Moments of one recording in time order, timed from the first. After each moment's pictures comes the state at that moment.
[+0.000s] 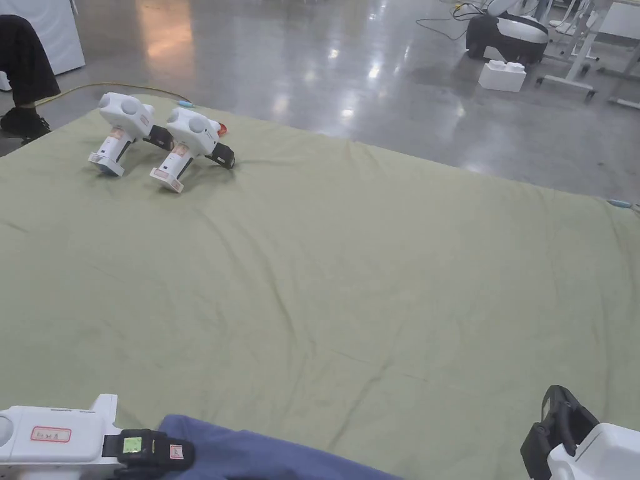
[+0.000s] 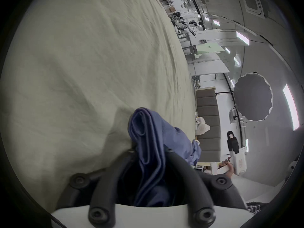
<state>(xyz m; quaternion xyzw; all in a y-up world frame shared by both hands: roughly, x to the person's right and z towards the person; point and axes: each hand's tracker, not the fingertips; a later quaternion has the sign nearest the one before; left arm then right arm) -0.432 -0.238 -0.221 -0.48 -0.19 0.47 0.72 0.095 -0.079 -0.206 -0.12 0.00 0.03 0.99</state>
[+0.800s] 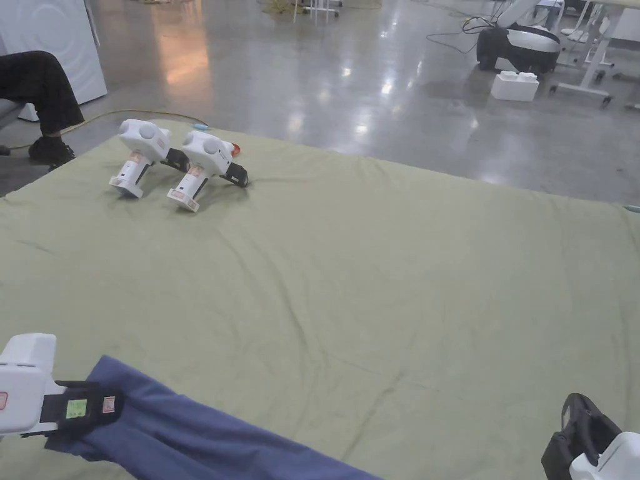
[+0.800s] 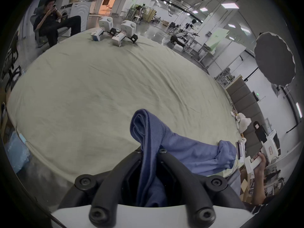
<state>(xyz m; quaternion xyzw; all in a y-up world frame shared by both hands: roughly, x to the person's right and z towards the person) -0.444 -0.055 -0.182 -0.44 -0.04 0.21 0.87 0.110 -0.079 -0.204 -0.12 0.01 0.02 0.99</state>
